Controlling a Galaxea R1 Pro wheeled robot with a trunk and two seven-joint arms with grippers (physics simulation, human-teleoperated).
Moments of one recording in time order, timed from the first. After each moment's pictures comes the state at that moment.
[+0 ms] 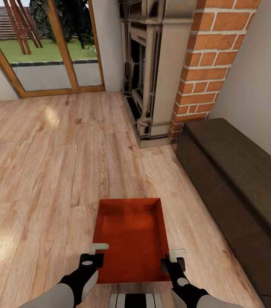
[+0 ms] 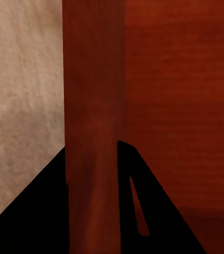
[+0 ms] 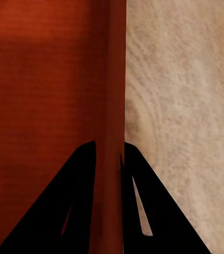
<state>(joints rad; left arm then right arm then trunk) -0.64 -0.11 -0.09 -0.21 0.02 0.01 0.28 -0.62 0.13 0.52 -0.07 -0.36 -0.37 -0.22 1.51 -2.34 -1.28</state>
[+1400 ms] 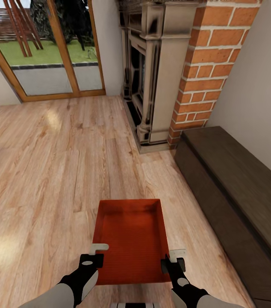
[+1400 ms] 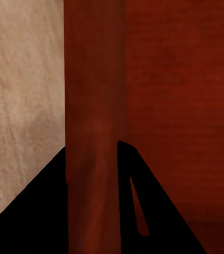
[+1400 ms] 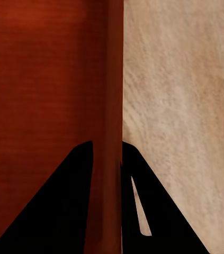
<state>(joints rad) -0.64 -0.11 -0.09 -0.20 0.02 0.02 0.28 -0.61 0.13 0.51 -0.07 -0.36 -0.37 -0.22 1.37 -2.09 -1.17</state>
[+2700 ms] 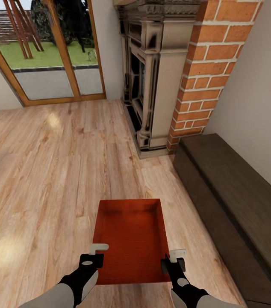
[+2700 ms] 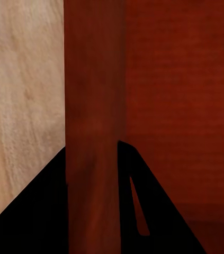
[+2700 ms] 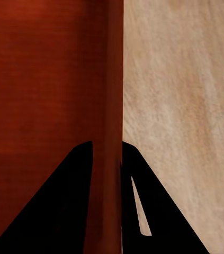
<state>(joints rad) -0.64 -0.11 -0.09 -0.20 0.03 0.02 0.28 -0.61 0.13 0.52 -0.07 -0.37 -0.37 -0.22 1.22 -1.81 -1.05</state>
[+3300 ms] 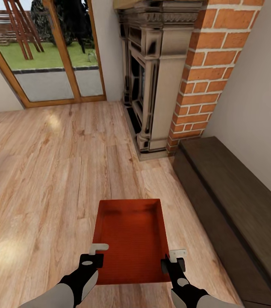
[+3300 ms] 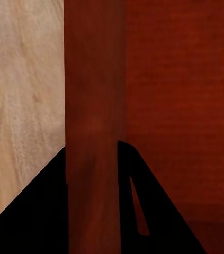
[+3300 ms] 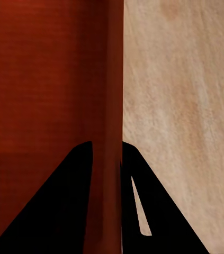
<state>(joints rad) -0.64 -0.11 -0.09 -0.20 0.03 0.02 0.28 -0.61 0.13 0.52 -0.07 -0.37 -0.37 -0.22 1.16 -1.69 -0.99</state>
